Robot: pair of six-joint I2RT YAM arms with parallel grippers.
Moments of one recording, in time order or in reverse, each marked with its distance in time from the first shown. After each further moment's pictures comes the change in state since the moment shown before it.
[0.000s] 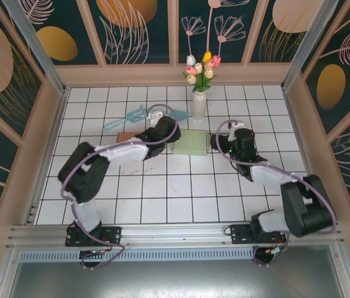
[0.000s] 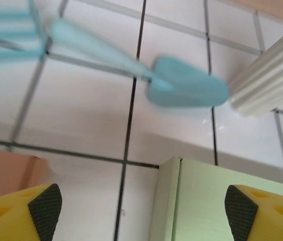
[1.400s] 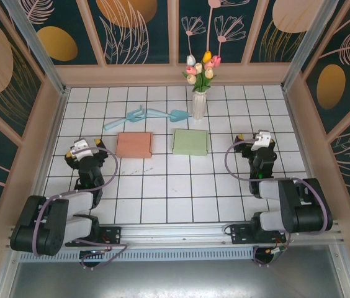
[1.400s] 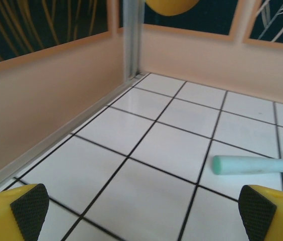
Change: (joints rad) left arm 0.569 -0.537 -0.991 1.007 -0.105 0.591; right arm -0.255 0.066 -0.319 0.693 0.126 -0.271
